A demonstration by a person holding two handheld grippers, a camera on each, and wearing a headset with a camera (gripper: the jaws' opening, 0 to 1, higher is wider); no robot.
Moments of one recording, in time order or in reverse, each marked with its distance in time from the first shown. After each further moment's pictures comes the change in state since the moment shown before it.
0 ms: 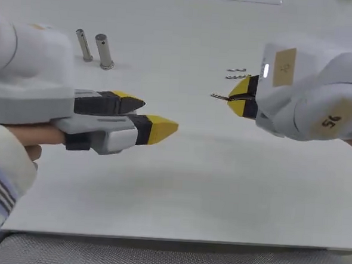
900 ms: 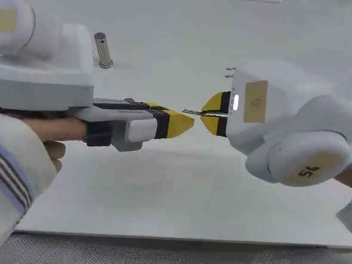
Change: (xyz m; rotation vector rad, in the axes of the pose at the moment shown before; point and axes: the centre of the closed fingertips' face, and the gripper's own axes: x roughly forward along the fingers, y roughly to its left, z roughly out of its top) left arm 0.011 -0.035 0.003 -0.179 0.009 -0.145; right arm 0.000 0.029 0.037 -0.042 -0.070 0.012
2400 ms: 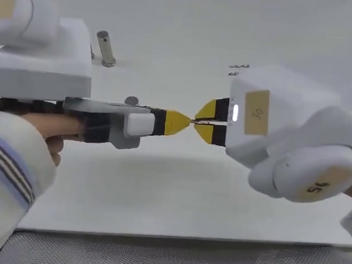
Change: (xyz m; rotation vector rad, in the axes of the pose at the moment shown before) left arm -0.003 -0.001 -0.006 -0.105 0.042 -0.009; right arm 0.000 0.014 0.014 0.002 -0.047 0.034
